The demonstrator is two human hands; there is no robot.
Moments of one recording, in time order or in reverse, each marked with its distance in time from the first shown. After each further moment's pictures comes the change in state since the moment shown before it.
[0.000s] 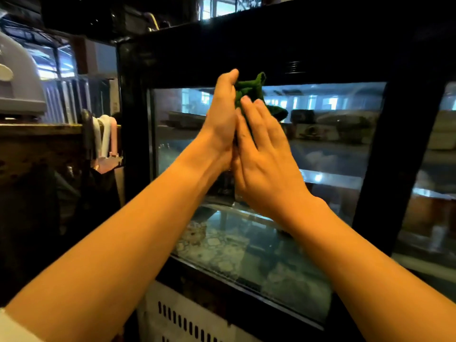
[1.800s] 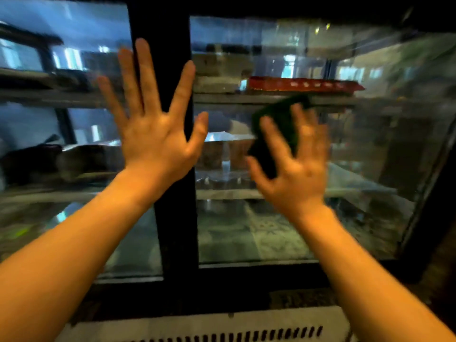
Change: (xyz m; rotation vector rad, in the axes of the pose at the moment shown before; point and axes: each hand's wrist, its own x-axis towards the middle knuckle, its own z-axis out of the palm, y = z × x) left_hand -0.036 -0.162 0.155 1.330 0.129 1.051; right_hand -0.229 0.195 -0.152 -0.519 0.225 0.314
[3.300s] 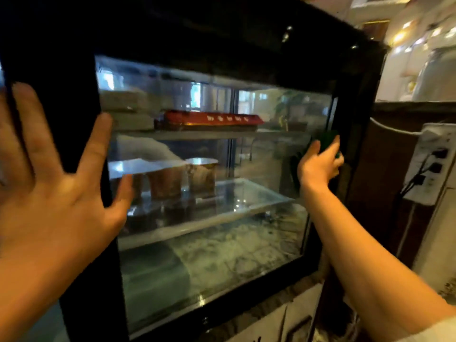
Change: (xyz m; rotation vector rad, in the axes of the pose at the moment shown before) left_hand -0.030 -0.026 0.036 -0.405 -0.426 0.035; right_hand 0.054 0.165 -0.061 -0.115 0.259 1.211
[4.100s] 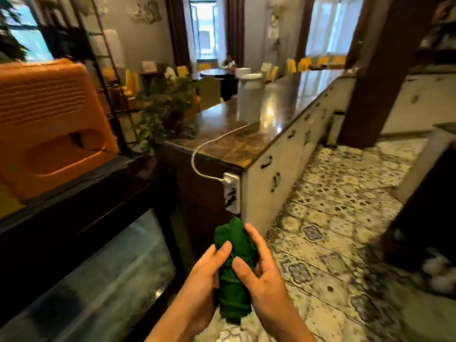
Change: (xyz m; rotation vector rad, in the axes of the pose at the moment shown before) left_hand 0.192 0.491 -0.264 -1.835 -1.534 -0.807; right_hand 0.063 -0.285 -0.392 0.410 -0.492 0.484
